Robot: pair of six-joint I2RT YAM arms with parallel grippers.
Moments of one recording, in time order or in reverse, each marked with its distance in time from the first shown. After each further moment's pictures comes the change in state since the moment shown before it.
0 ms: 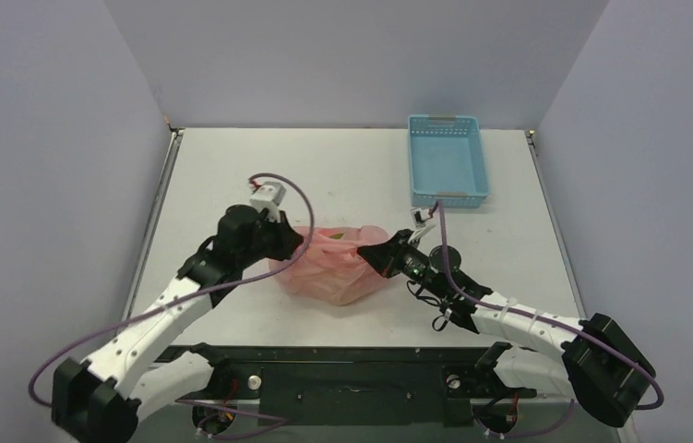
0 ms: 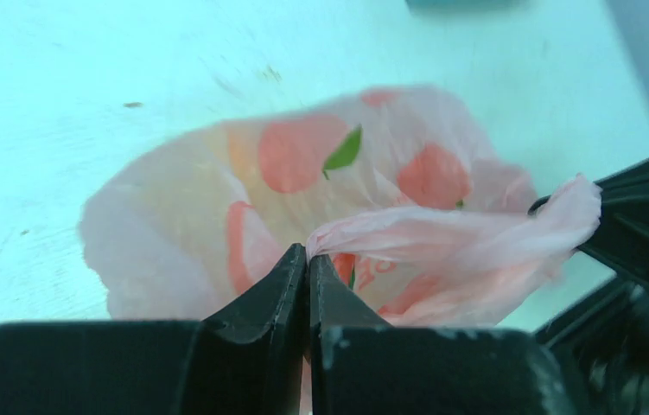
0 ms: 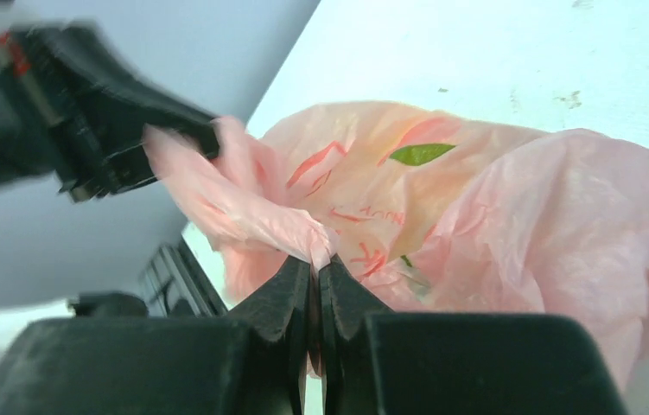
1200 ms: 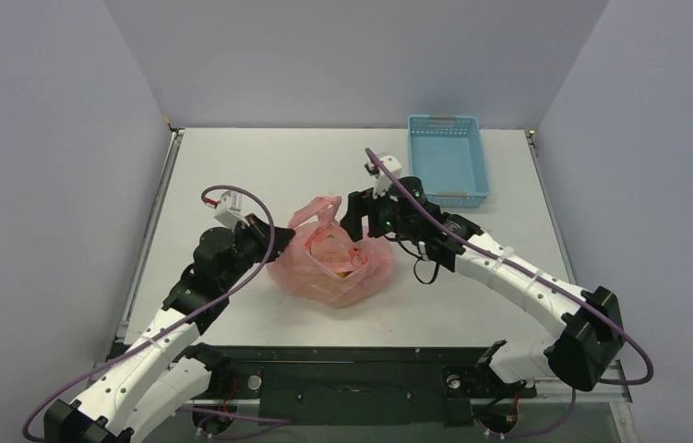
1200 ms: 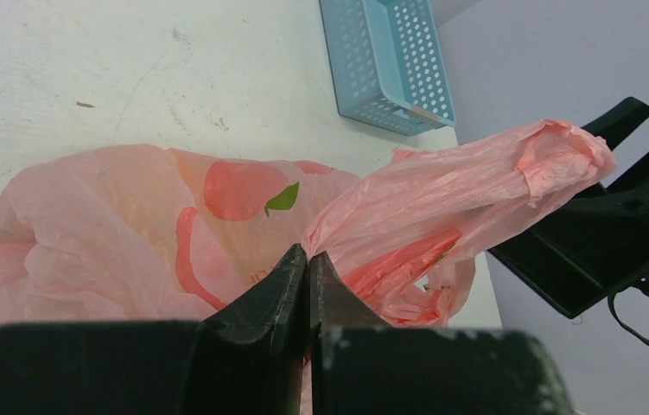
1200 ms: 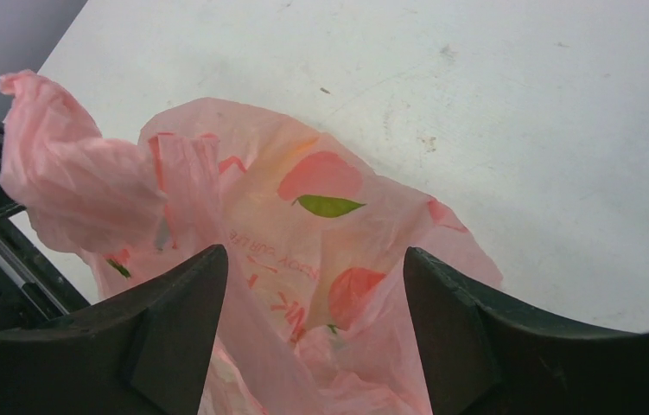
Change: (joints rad) left arm 0.058 -0.323 -0.249 0.261 -0.132 -0.486; right arm -0.005 0.167 0.682 -0.867 0.138 -0.406
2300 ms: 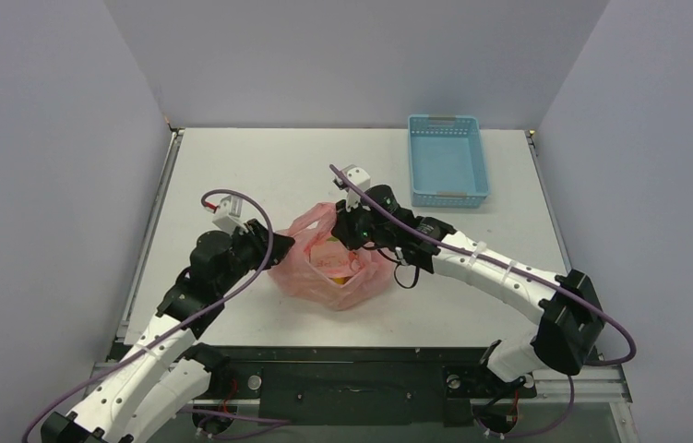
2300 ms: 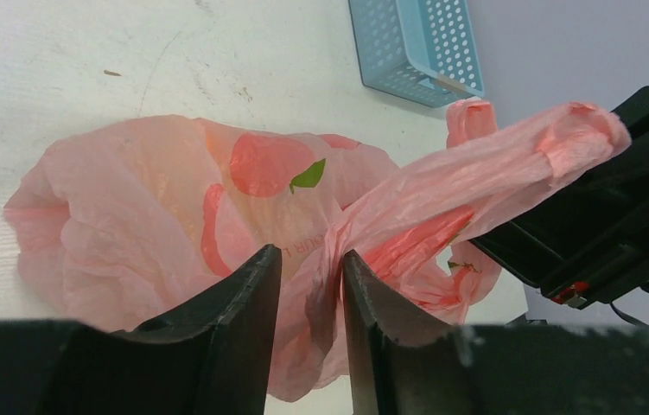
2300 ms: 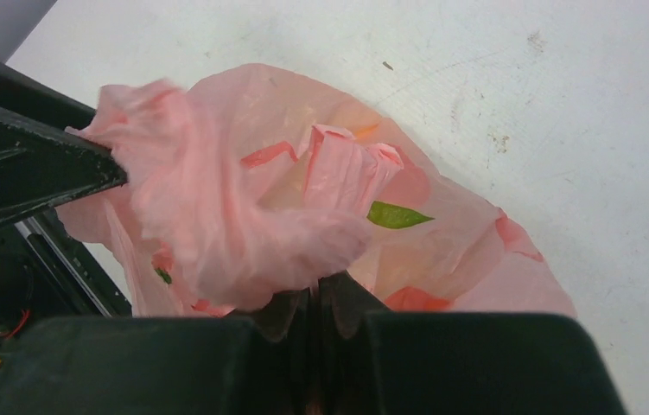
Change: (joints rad) left arm 0.014 -0.047 0.000 -0.104 0.026 0.036; right arm 0.122 0.157 0.092 -0.017 -0.024 -0.047
